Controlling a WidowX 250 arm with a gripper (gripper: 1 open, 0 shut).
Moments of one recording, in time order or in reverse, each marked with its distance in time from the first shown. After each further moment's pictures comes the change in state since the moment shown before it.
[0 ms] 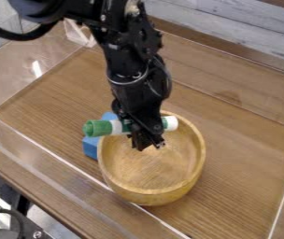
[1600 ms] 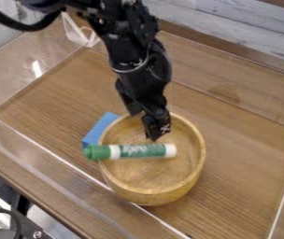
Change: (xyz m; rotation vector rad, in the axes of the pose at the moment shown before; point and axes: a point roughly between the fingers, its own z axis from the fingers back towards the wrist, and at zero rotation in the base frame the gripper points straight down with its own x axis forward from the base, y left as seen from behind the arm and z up) arm 0.017 0.014 -0.002 0.005 -0.092 -0.031
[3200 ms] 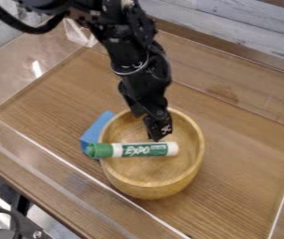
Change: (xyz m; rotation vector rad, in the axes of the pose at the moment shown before) arm 0.003 0.005 -0.007 -0.018 -0.021 -0.001
